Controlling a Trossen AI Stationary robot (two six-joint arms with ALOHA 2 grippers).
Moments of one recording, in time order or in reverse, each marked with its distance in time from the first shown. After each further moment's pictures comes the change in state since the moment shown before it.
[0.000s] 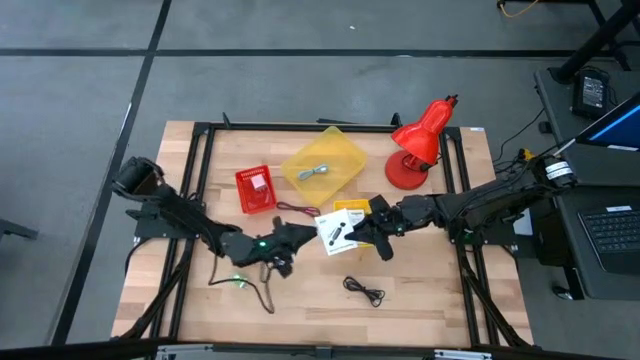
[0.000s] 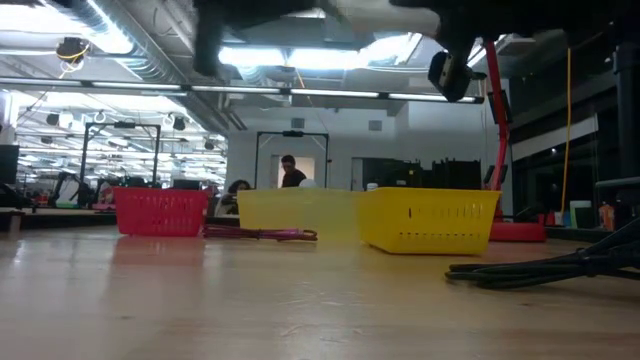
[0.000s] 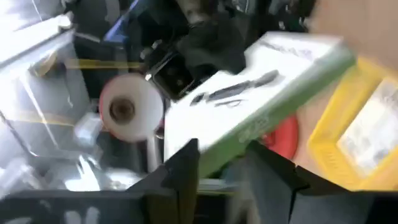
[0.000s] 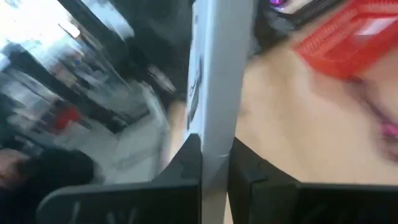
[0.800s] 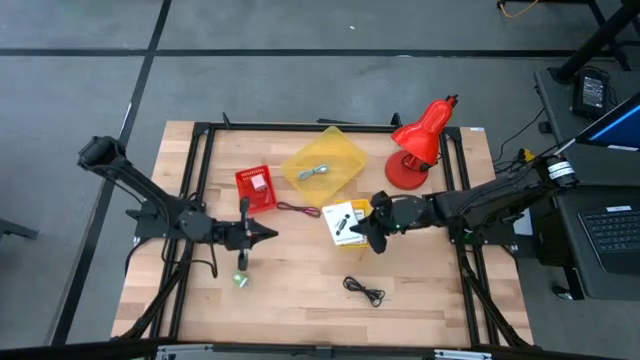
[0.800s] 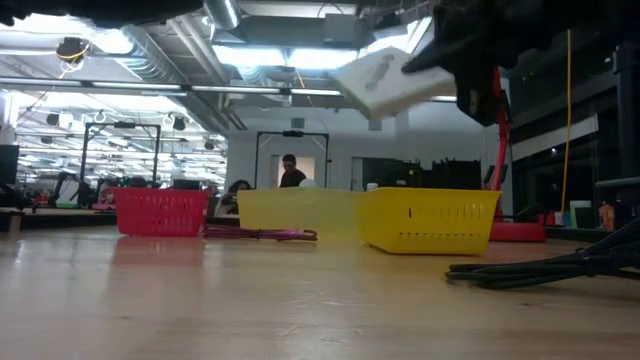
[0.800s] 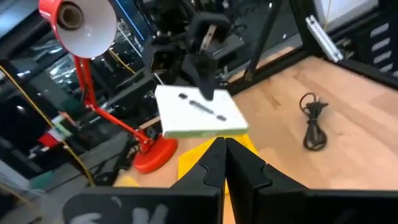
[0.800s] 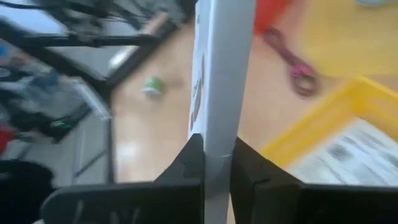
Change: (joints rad) left arm -0.045 -0.594 -0.362 -0.375 0.272 -1.011; right arm -0.003 -0.035 0.044 -0.337 0.154 0.172
